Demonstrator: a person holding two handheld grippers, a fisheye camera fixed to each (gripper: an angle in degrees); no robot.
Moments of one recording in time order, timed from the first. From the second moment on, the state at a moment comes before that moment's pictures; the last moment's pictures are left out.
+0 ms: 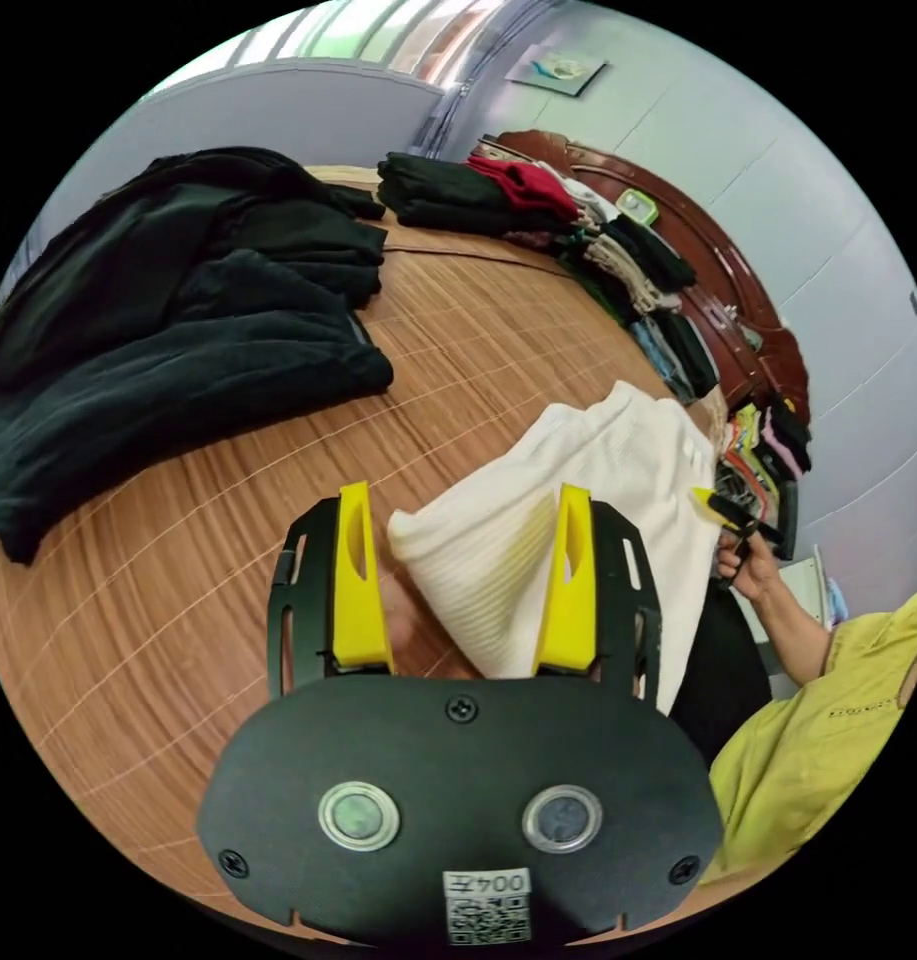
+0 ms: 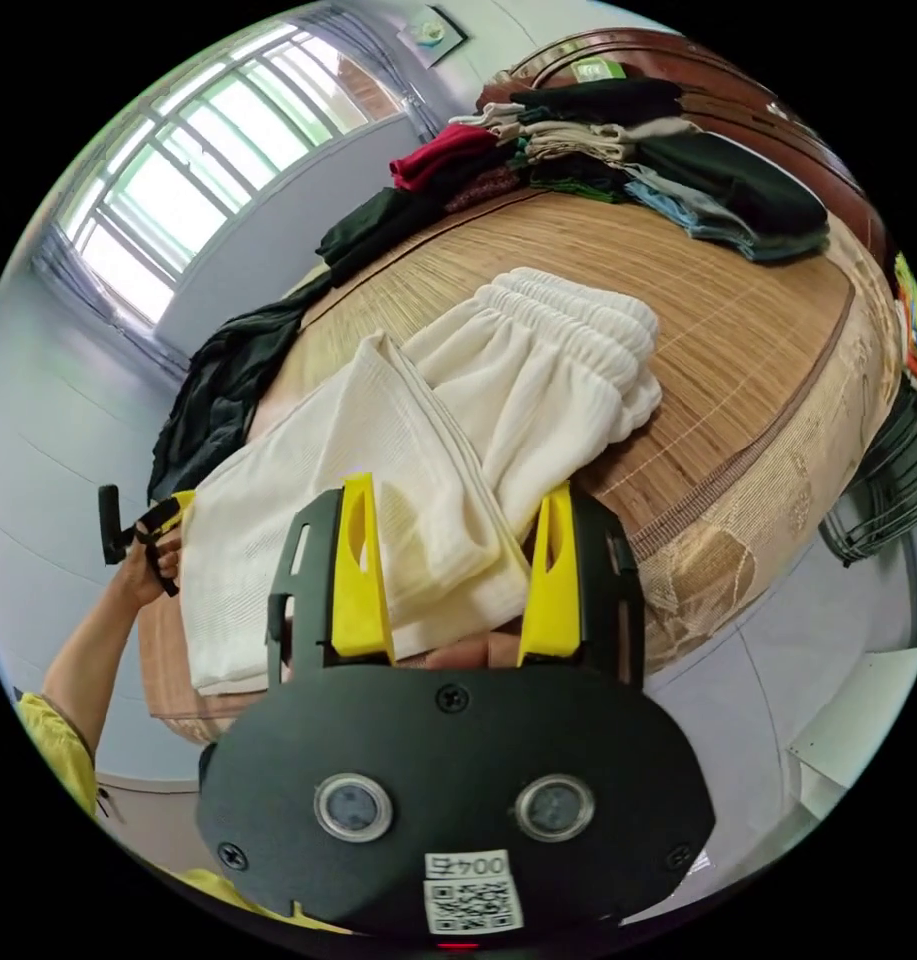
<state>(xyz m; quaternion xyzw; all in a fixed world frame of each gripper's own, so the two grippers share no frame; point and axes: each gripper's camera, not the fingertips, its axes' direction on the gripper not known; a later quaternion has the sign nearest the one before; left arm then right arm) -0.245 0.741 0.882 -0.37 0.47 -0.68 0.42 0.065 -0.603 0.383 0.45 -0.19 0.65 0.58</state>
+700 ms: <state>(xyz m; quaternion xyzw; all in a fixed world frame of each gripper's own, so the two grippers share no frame) -0.263 0.605 0.674 -0.36 0.34 -0.80 0.34 0.240 -0.785 0.251 0.39 -0.12 0.37 0.83</state>
